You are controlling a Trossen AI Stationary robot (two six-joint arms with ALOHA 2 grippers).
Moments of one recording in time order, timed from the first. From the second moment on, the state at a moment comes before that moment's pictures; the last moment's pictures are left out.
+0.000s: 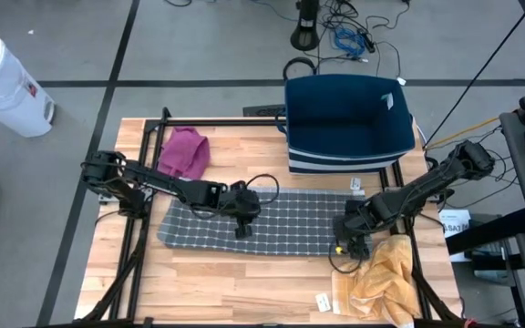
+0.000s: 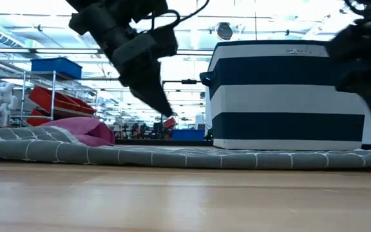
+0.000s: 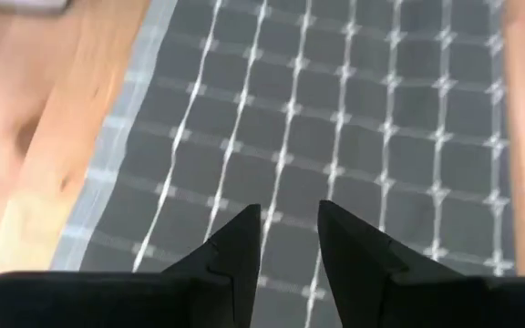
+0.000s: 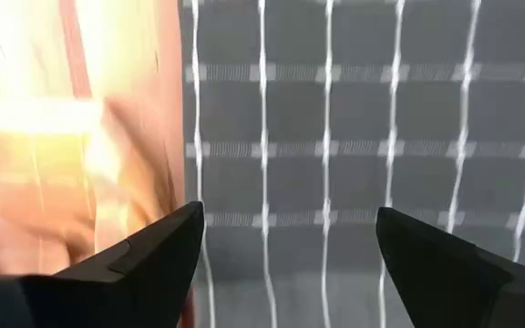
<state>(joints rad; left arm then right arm) -0.11 1.64 0.95 -0.19 -0.10 -0.20 0.44 1.27 0.68 -0.88 -0.08 0.55</state>
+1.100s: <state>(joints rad) -0.11 1.64 0.95 -0.03 -0.11 -0.15 0.63 1.27 0.60 -0.95 -0.10 0.81</state>
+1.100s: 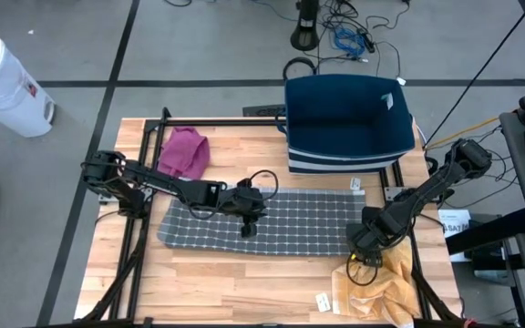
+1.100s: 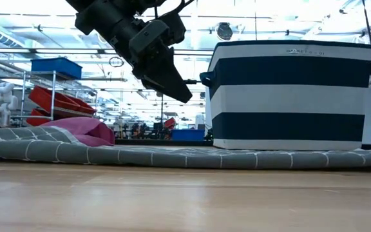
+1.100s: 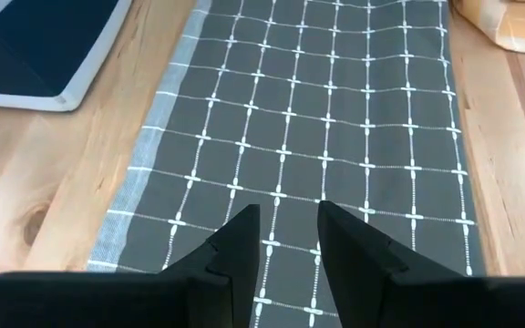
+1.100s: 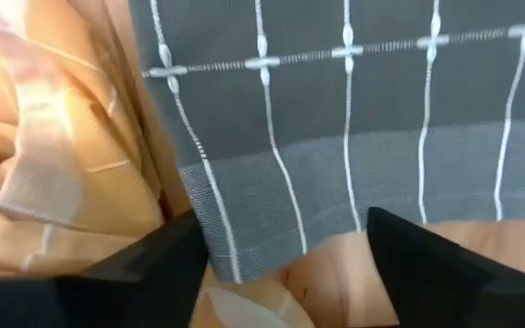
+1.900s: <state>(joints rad) -0.07 1.79 0.95 0.06 -0.14 -0.18 0.64 1.27 0.91 -1.37 0.21 0.75</state>
